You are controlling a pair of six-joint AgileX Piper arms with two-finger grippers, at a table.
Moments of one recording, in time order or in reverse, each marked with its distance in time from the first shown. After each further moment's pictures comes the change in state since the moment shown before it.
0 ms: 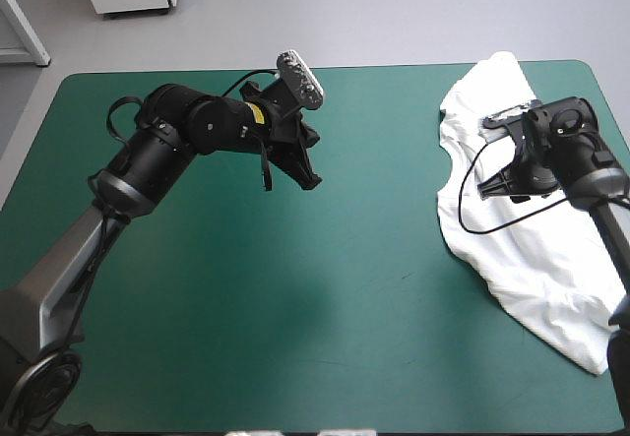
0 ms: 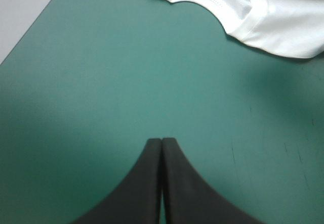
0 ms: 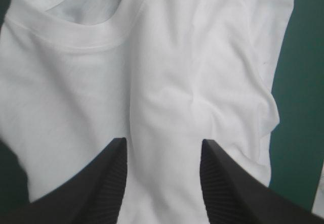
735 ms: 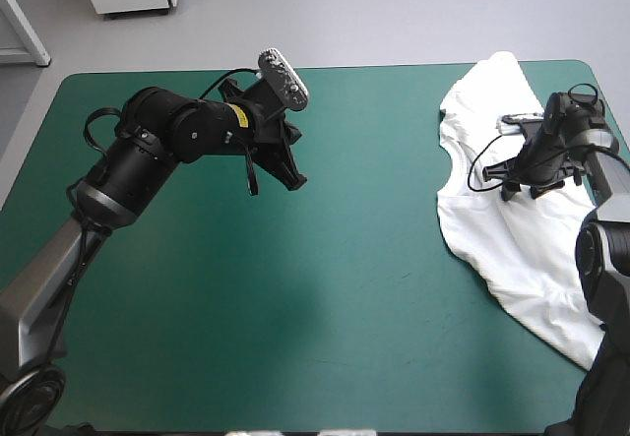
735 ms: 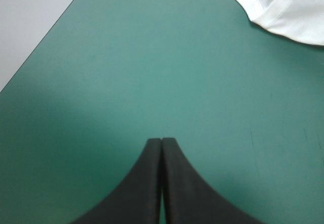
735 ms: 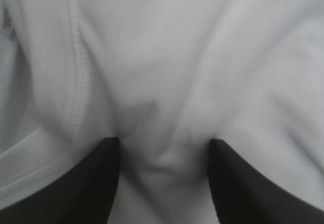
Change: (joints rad) left arm 0.000 -0.062 0.036 0.096 0.004 -0.053; right arm -0.233 0.444 -0.218 0.303 -0.061 -0.138
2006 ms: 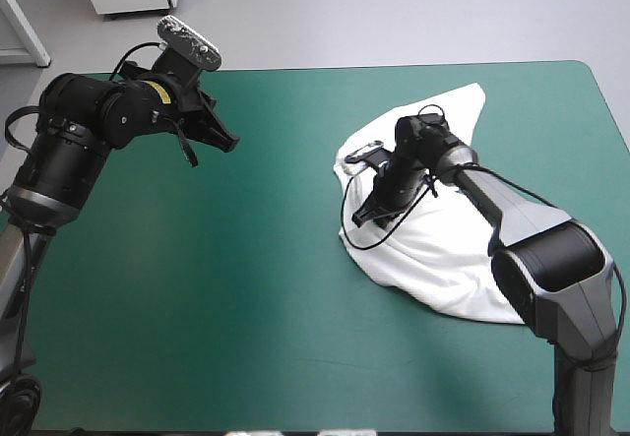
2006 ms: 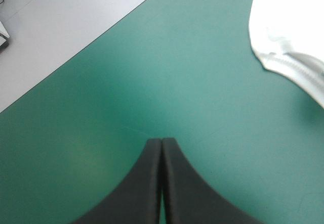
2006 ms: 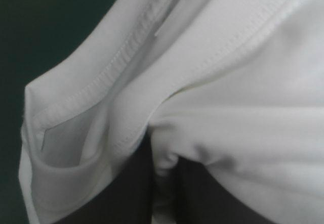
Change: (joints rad) left arm 0.209 -0.080 0.005 0.147 0.022 -0.162; right arm 0.532 0.054 -0.033 0.185 0.064 -0.180
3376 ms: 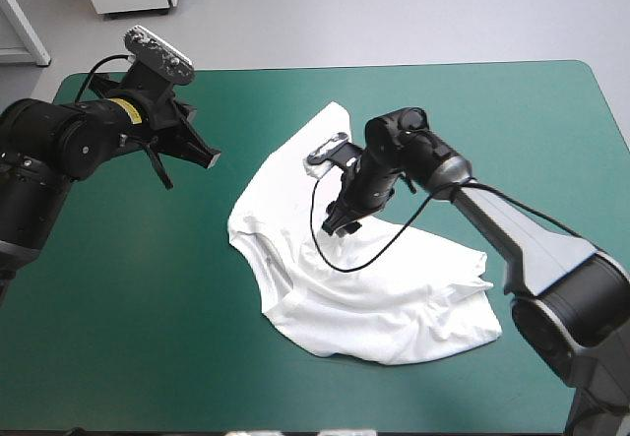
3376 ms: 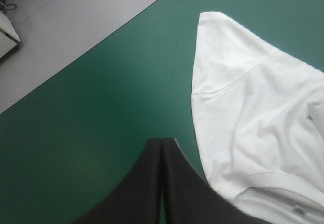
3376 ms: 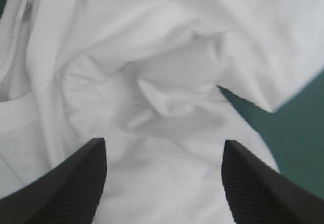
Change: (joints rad) left arm 0.001 -0.143 0.097 0.010 -0.002 -0.025; right arm 0.160 -0.201 -0.029 -0.050 0.032 0.076
